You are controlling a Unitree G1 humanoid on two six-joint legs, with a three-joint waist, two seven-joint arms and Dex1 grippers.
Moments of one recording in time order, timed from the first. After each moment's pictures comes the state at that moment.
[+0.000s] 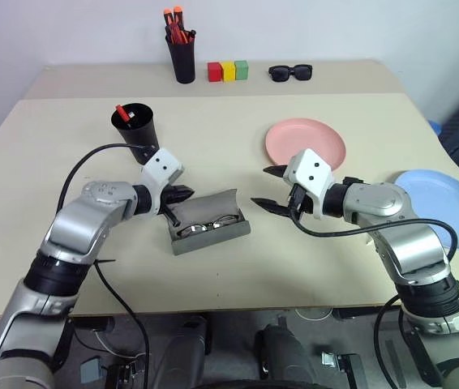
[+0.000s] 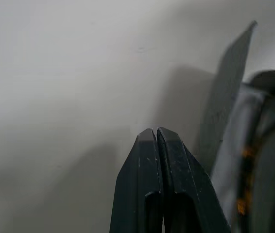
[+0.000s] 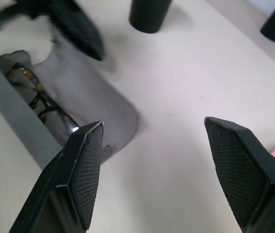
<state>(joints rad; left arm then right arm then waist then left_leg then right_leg) -0.50 0.69 -0.18 -0.25 -0.33 0.82 -0.70 -0.50 -0.57 0.14 -0.34 0.19 0.63 0.80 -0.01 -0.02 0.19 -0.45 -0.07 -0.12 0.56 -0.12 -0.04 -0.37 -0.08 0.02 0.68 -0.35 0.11</state>
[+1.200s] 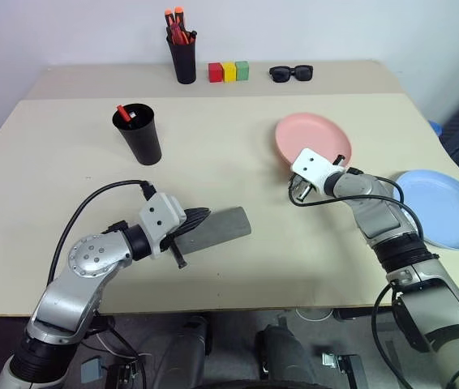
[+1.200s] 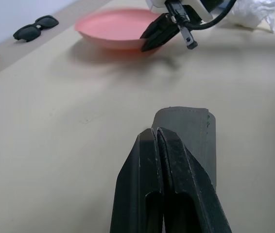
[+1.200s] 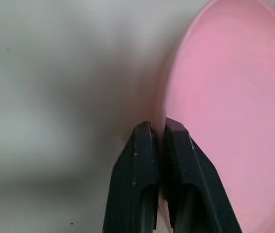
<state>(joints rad) -0.10 0.60 -0.07 -0.52 -0.26 0.37 -0.69 -0.70 -0.57 0.28 0.39 -0.24 0.21 0.54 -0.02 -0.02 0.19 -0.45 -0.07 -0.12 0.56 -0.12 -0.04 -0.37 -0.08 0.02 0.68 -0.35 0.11</state>
